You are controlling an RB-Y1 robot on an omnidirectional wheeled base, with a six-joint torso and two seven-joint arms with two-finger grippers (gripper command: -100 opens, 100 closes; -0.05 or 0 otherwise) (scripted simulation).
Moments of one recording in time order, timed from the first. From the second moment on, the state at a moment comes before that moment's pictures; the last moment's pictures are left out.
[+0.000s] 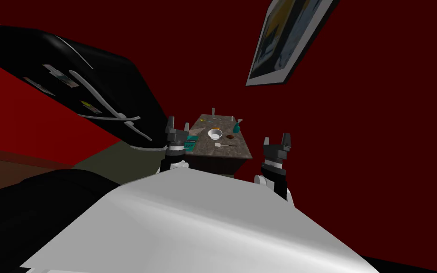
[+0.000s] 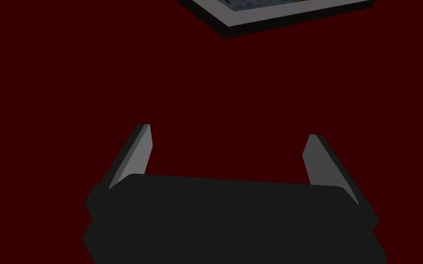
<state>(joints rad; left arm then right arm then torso) 0.54 0.05 -0.07 -2.33 0.07 -0.53 0.16 0.48 -0.04 -0.03 -2.26 0.00 -0.43 -0.16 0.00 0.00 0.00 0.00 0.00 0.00</state>
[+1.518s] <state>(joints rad) 0.40 0.19 0.07 -2.24 0.06 -0.11 0.19 0.48 -0.04 -0.03 -2.26 0.00 -0.43 -0.16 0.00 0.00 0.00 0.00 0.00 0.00</state>
